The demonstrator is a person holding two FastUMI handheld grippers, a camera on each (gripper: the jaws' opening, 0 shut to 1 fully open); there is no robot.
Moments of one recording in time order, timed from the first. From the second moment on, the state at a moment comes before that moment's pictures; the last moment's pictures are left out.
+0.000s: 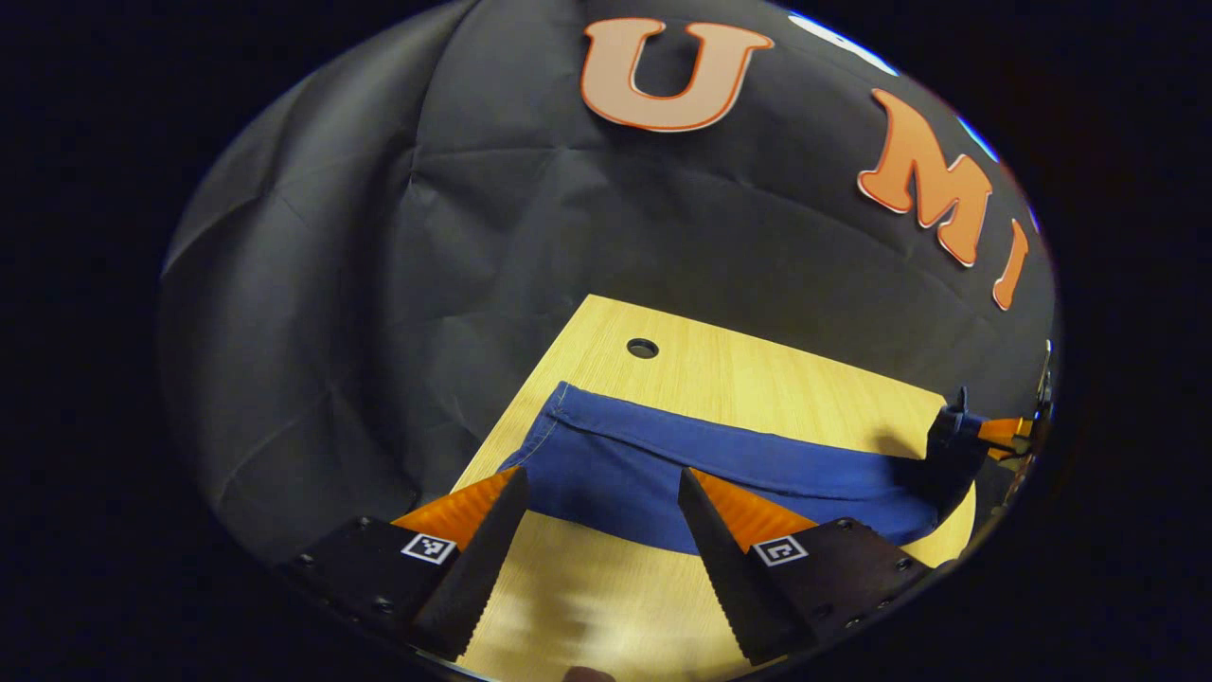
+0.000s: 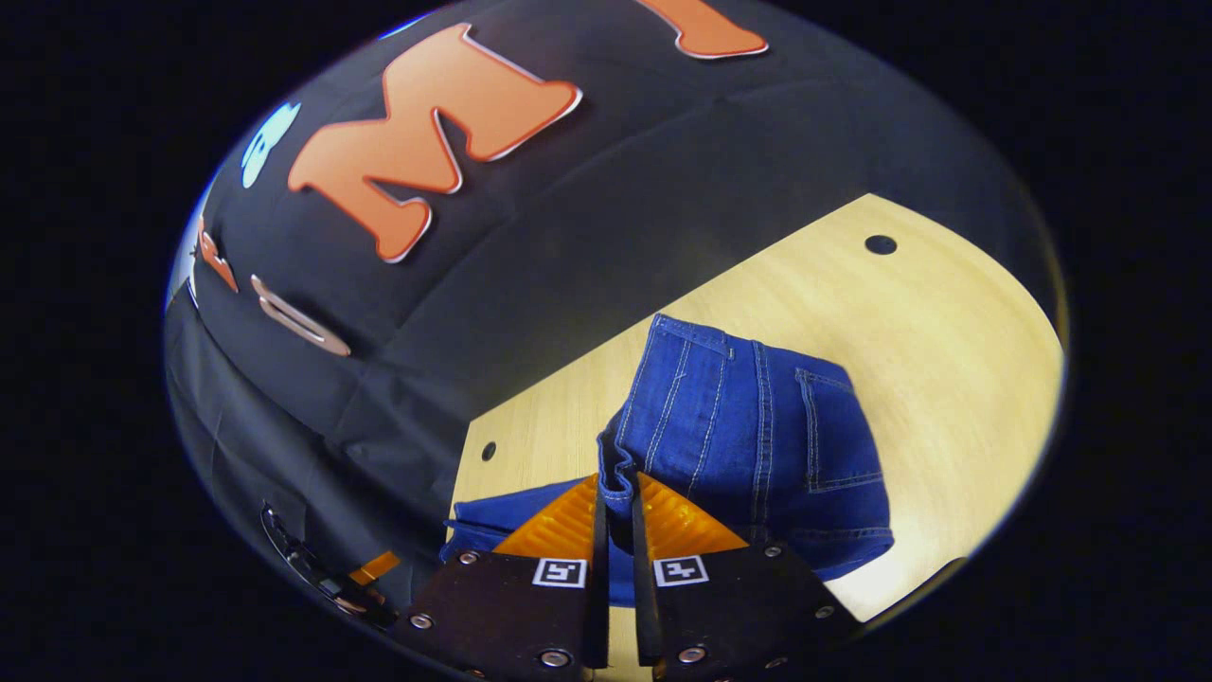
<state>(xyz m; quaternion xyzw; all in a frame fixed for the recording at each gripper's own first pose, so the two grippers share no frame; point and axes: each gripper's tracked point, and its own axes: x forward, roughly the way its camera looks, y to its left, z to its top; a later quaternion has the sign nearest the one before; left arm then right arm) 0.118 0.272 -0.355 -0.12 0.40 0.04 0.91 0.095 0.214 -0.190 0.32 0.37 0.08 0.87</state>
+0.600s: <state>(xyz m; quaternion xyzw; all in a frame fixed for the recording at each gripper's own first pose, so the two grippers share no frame) 0.108 0.322 -0.420 -0.35 0.46 0.07 0.82 0.077 0.290 -0.242 0.31 0.45 0.08 0.83</state>
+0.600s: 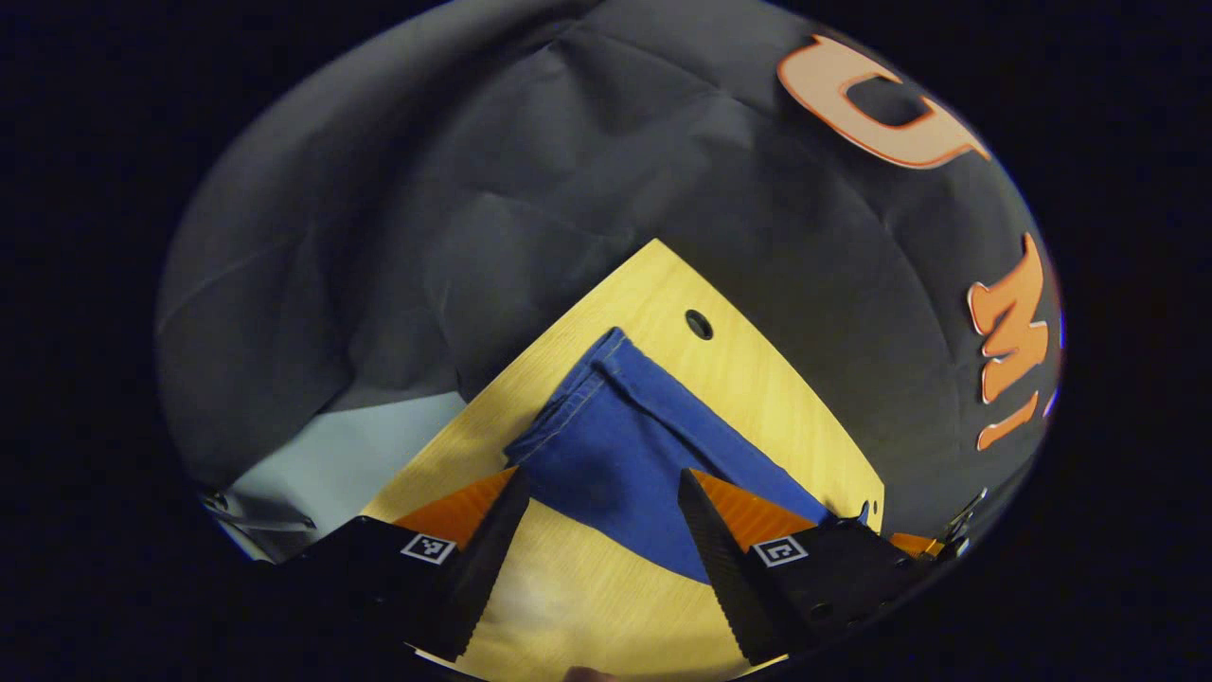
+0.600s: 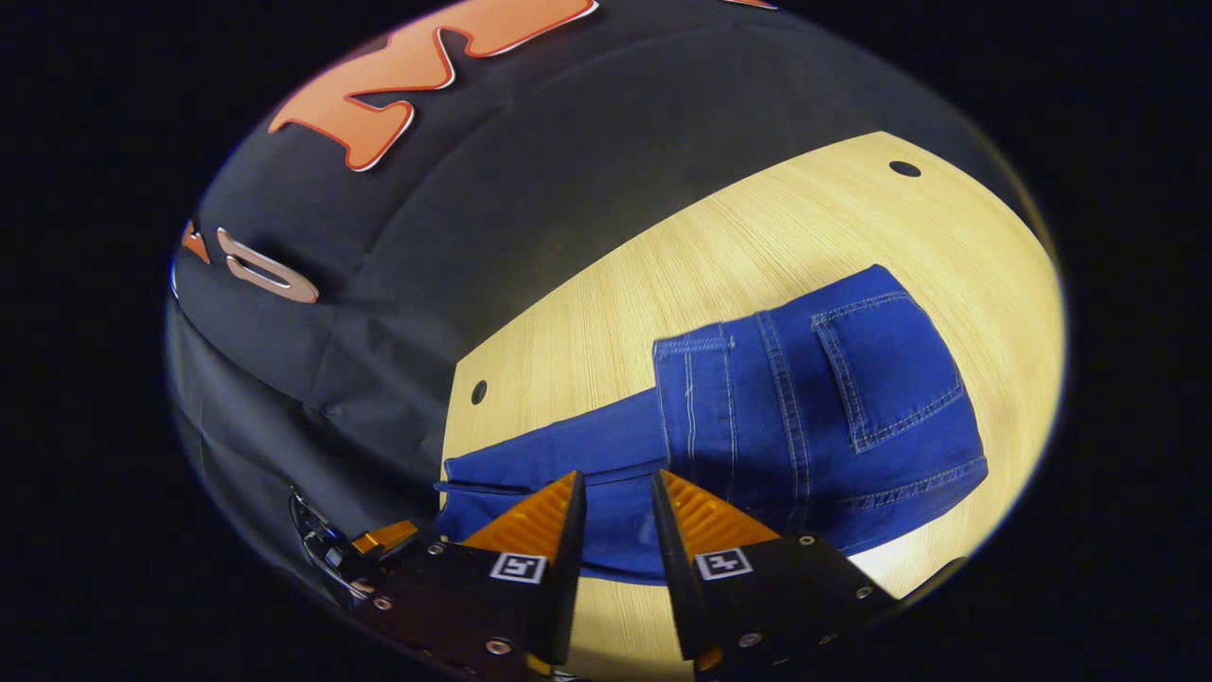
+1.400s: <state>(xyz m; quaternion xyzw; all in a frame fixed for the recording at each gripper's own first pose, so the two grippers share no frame) 0.161 0.303 -0.474 -0.48 0.42 0.06 0.77 0.072 0.246 -0.218 0.33 0.43 0.04 0.84</state>
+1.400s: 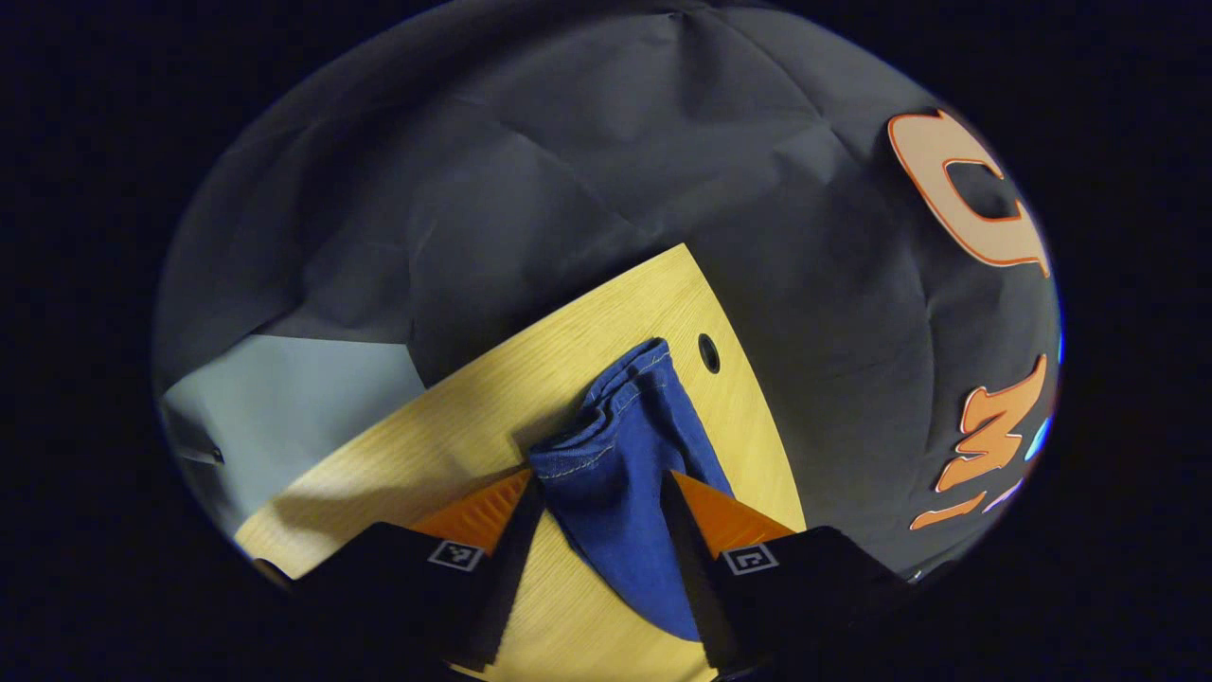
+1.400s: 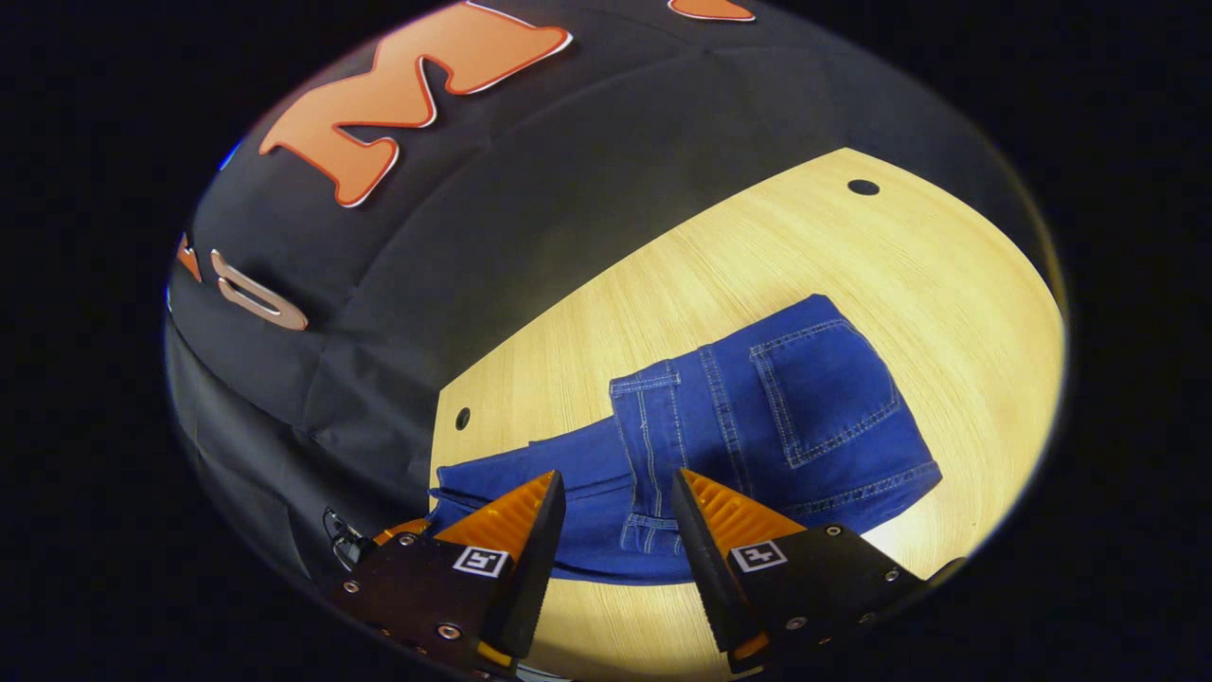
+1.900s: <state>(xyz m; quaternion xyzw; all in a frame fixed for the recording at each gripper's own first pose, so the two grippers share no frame) 0.177 0.283 -0.460 -0.47 0.40 0.07 0.78 0.054 0.188 -0.218 0.34 0.41 0.00 0.84</state>
